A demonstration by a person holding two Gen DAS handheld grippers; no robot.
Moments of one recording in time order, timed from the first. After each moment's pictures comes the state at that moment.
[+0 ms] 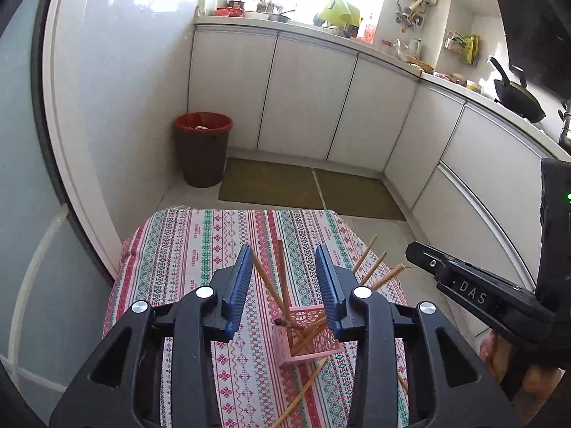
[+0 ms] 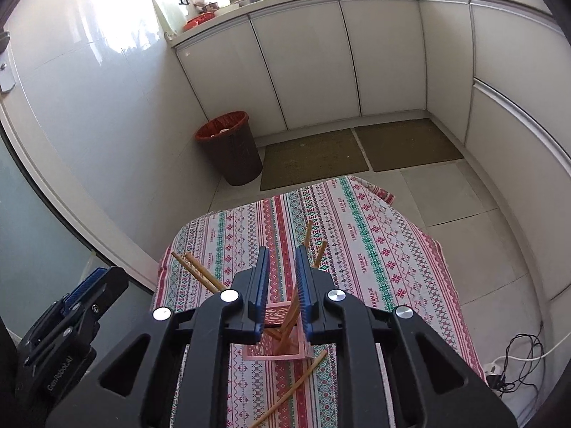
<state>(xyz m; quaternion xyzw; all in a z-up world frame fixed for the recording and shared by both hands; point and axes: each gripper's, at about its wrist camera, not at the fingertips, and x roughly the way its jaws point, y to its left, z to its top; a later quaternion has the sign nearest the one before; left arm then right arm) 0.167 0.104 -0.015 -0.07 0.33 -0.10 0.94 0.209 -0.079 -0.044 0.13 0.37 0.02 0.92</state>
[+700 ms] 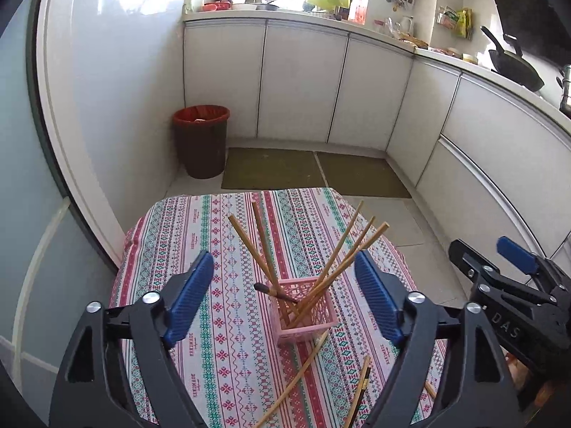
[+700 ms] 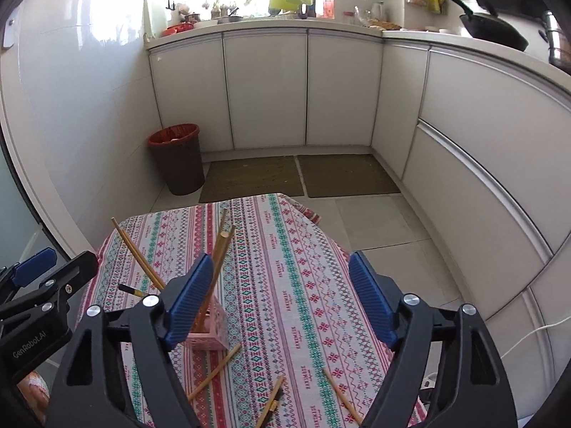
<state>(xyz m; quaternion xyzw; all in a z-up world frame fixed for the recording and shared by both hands) 0.146 0.071 -0.032 -0.02 0.35 -0.10 0.93 0.141 -0.111 -0.044 0.03 0.32 -0.09 0.94</state>
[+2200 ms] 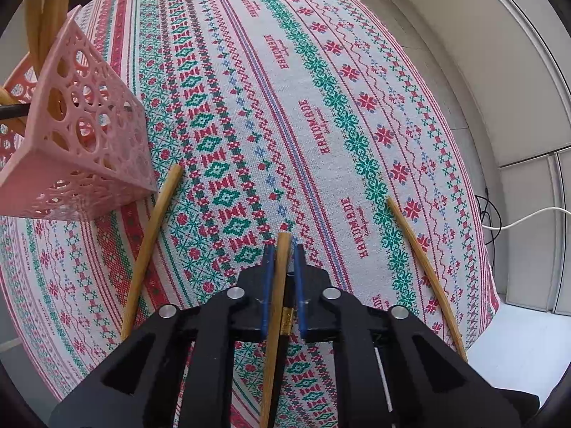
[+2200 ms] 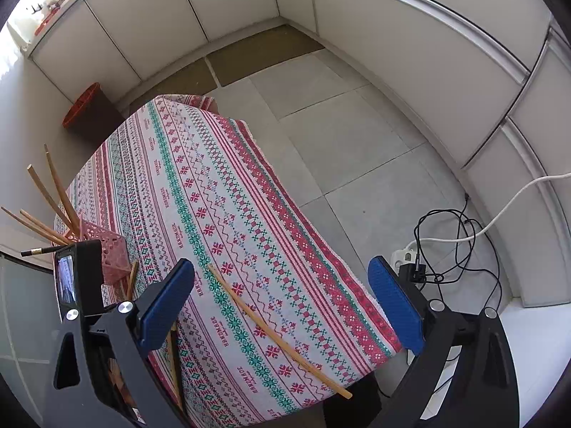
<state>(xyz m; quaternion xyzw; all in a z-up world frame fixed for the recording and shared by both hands) 0.178 -0.084 -0.270 0.07 0.65 -0.17 0.73 0.098 -0.277 -0.162 0.21 0.51 -0.17 0.82</state>
